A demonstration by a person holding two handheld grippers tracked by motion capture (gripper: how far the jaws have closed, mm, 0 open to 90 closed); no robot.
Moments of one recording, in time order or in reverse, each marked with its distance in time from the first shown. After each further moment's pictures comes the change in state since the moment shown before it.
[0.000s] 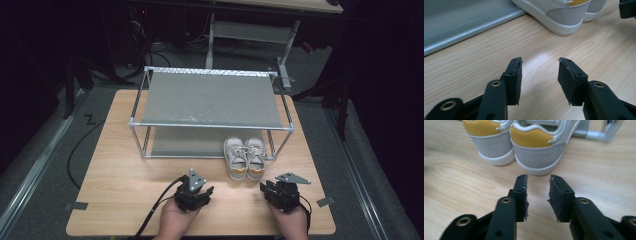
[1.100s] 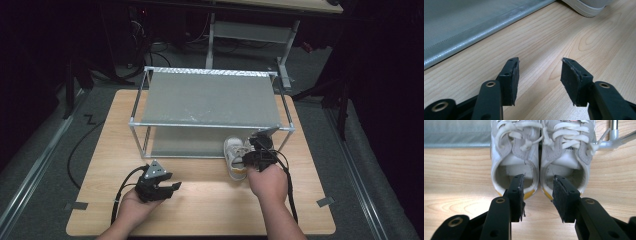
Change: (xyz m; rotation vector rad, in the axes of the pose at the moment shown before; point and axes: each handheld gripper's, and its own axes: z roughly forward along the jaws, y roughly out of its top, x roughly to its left) left arm 0.104 -0.021 -0.054 0.042 -0.112 0.030; right arm 0.054 0.140 0.023 0.467 -0.170 0.270
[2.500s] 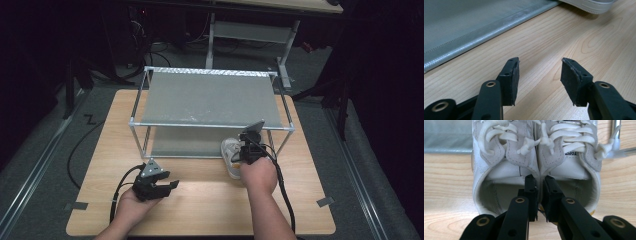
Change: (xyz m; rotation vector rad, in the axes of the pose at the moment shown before) left arm 0.006 0.000 -0.005 -0.017 0.007 -0.020; right arm 0.022 0.025 0.031 0.052 -0.142 0.011
